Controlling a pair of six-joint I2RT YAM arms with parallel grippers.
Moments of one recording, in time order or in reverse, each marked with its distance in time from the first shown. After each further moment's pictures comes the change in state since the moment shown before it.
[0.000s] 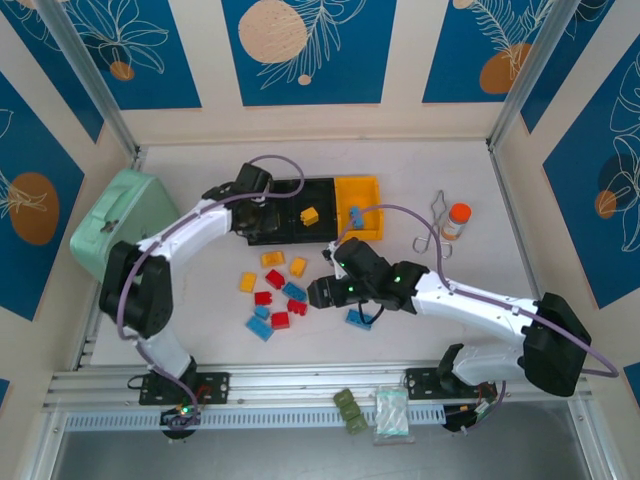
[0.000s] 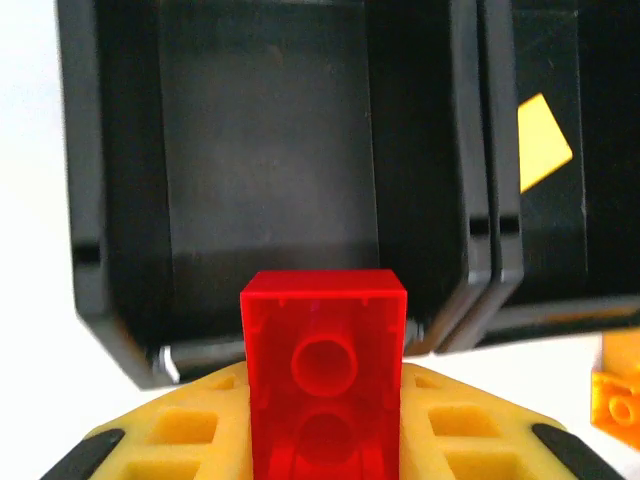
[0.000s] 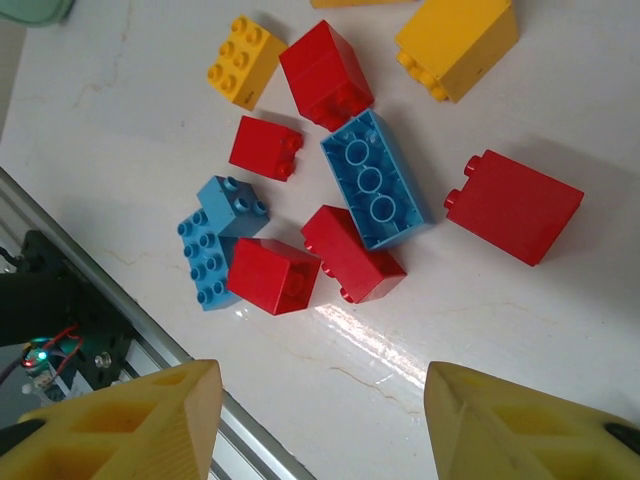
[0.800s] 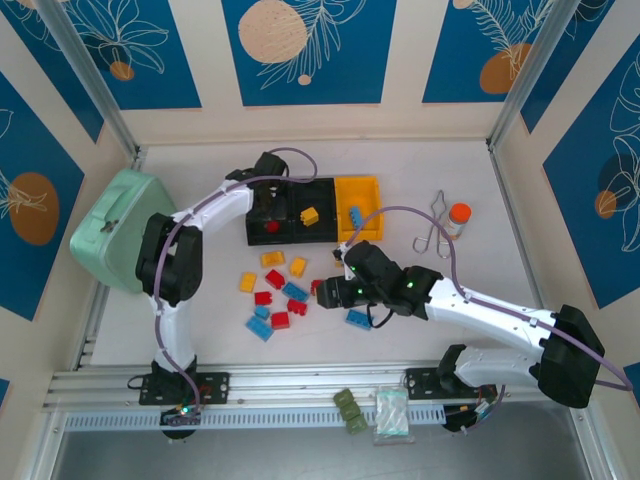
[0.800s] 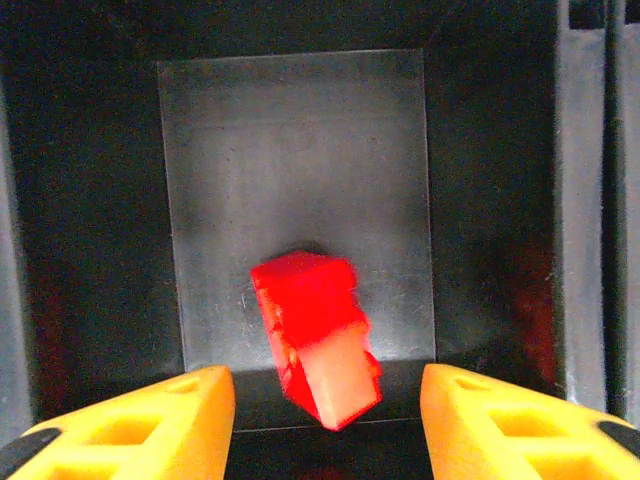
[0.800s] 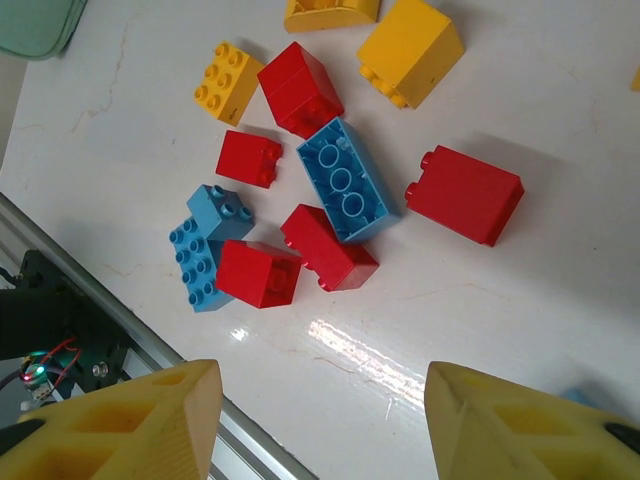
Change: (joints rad) left arm 0.001 0.254 0.239 -0.098 -0.098 0.051; right arm -0.007 -0.089 -0.037 -0.035 0.053 0.022
